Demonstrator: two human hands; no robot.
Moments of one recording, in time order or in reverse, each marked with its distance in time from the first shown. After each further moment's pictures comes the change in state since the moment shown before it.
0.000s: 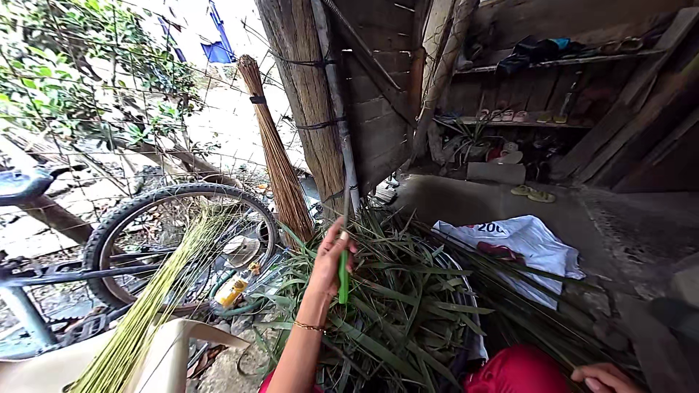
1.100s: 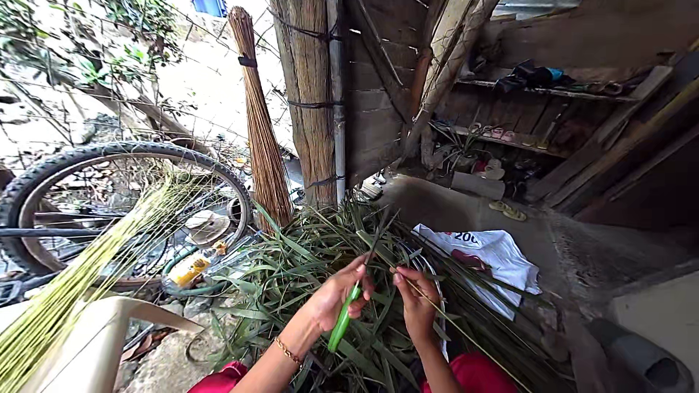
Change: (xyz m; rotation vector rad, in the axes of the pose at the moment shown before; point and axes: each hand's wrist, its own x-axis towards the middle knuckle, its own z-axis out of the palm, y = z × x) left_hand -0.046 -0.031 0.029 -0.238 -0.369 -0.509; right_hand 0.161 -0.177 0.203 0.779 0.387 -0.659
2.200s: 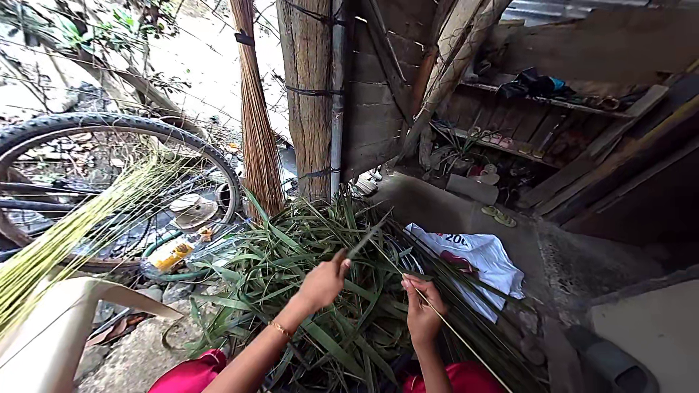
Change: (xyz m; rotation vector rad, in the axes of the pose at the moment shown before) left_hand 0.039 -0.009 -0.023 1.382 0.386 -0.210; right_hand -0.005 0.010 -0.052 -0.415 0.062 -0.113
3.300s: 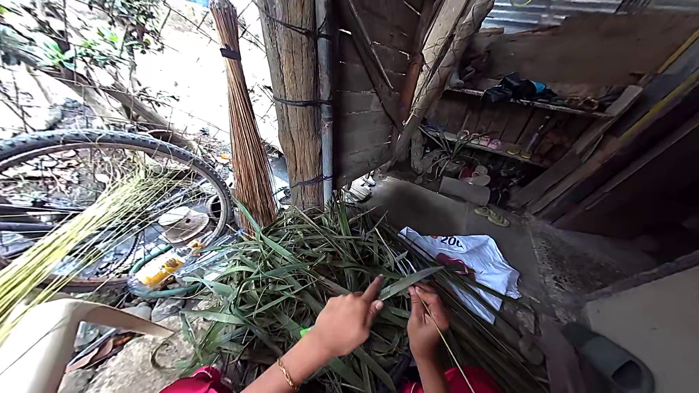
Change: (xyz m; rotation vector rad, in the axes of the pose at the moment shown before) left_hand -0.048 0.057 0.018 0.216 -0.083 0.283; right_hand 0.004 0.002 -0.003 0.019 0.113 -0.184
